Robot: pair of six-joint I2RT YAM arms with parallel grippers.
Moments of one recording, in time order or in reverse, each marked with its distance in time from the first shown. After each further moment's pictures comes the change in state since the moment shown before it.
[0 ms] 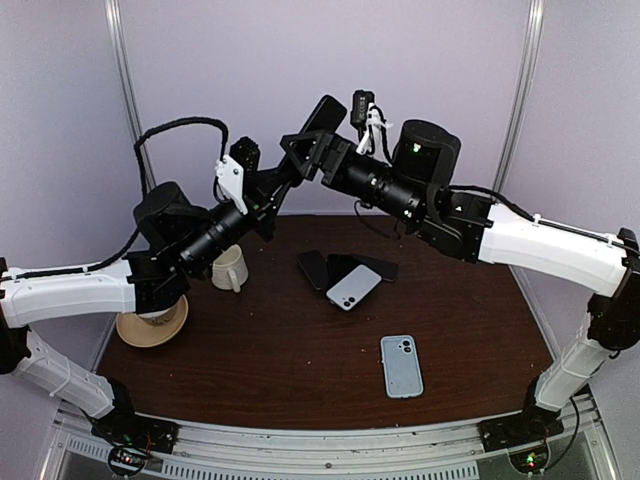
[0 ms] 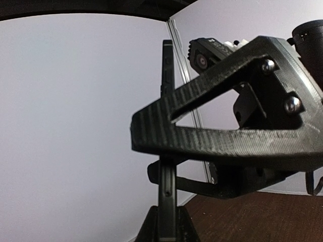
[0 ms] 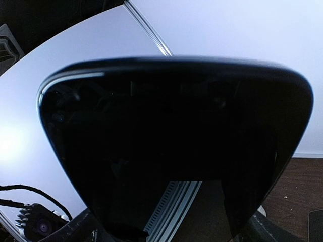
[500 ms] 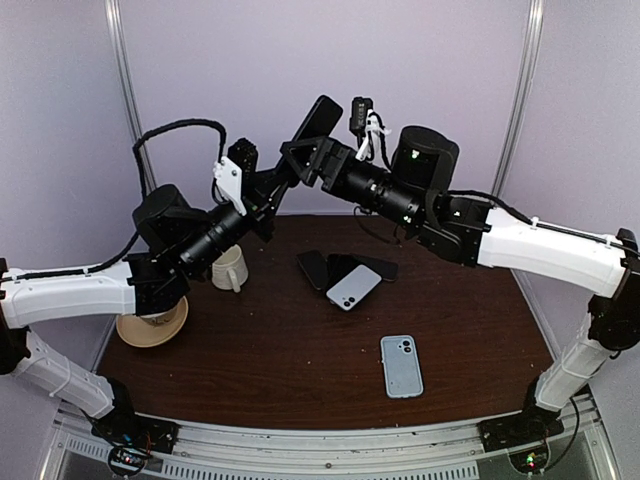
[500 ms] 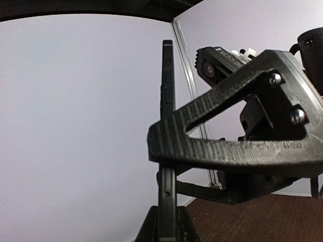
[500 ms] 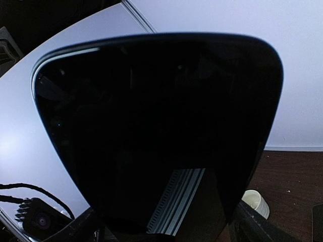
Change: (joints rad) left arm 0.000 -0.005 -0.016 0.026 -0.019 0.004; right arm -0.001 -0.009 -0.027 0.012 -0.004 0.029
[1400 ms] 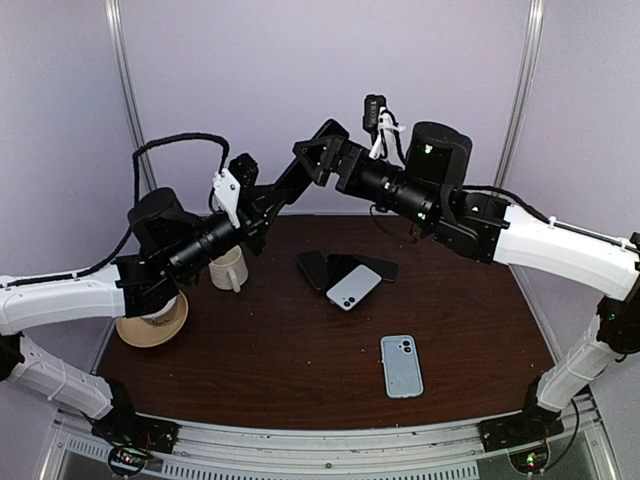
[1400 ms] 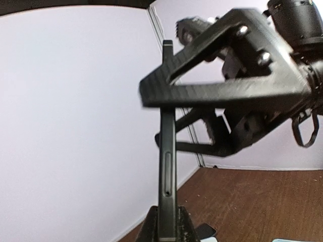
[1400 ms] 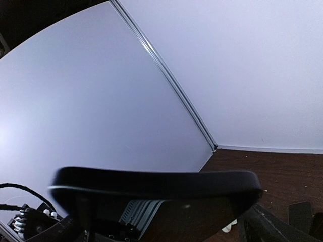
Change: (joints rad) left arm 0.042 -0.066 -0.042 -0.144 0.114 0.024; right arm -0.017 -0.065 -0.019 -0.108 0.058 -0.073
